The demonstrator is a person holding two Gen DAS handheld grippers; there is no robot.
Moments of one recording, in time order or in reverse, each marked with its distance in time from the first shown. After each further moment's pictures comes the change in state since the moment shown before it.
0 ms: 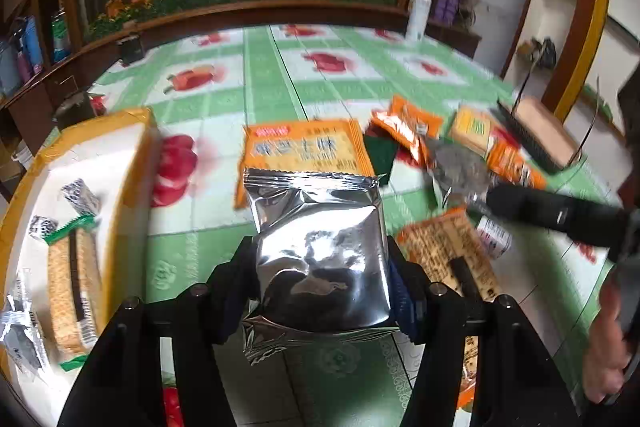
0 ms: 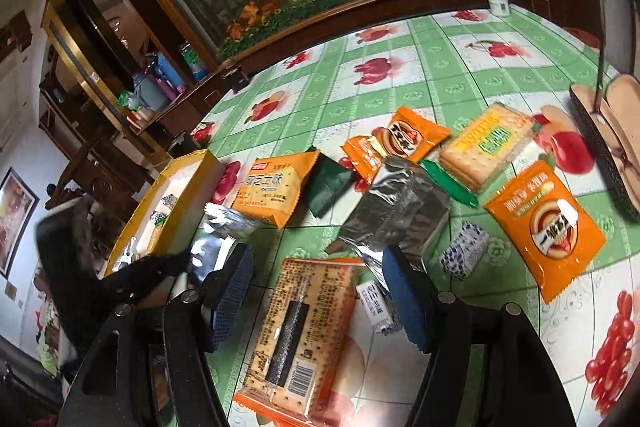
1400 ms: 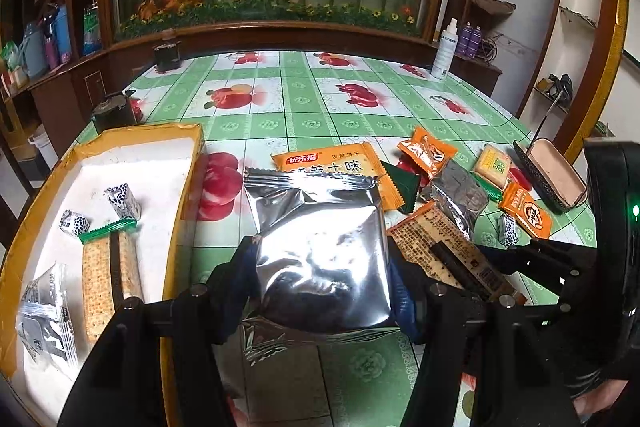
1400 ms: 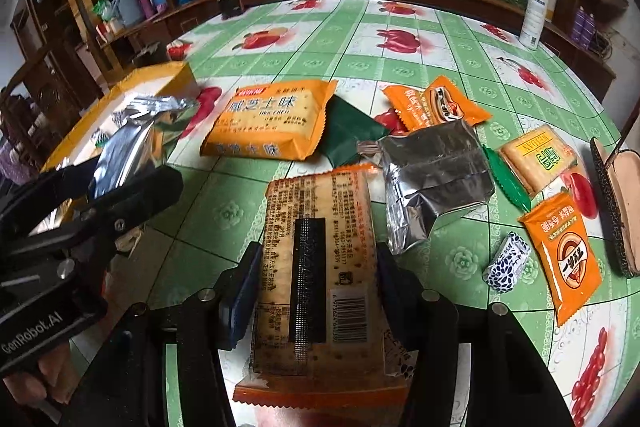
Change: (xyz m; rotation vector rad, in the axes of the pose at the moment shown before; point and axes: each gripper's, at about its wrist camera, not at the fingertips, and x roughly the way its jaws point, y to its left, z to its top) left arm -0.016 0.019 0.004 -0.083 -0.073 0.052; right arm 0.062 0.055 -0.014 -0.282 0.143 -0.265
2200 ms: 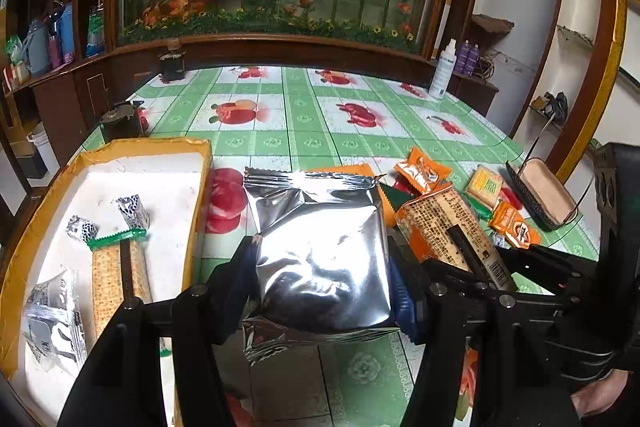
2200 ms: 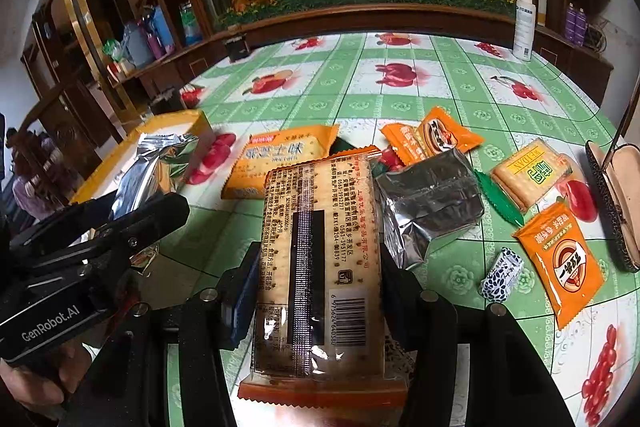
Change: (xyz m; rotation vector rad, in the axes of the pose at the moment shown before) left arm -0.018 0.009 0.007 -0.032 -0.059 -0.030; right arm -0.026 -0.009 0.006 0.087 -0.149 0.091
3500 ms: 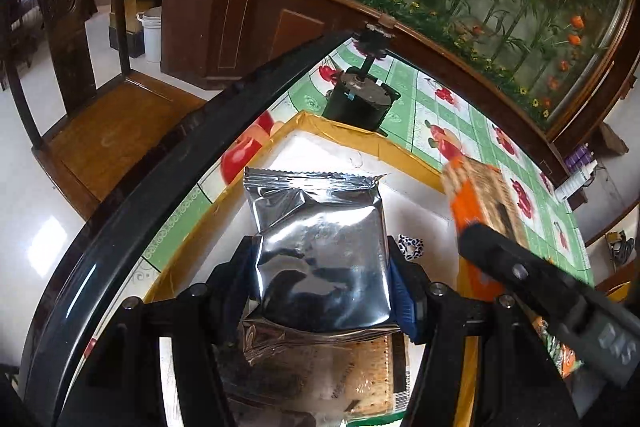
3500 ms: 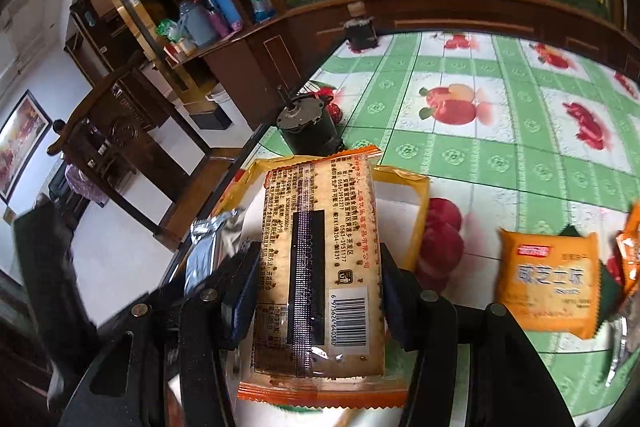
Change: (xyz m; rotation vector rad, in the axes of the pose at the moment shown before) left arm -0.008 0.199 0.007 -0.494 0.074 0.253; right arm 0.104 0.173 0.099 -0.013 0.149 0.234
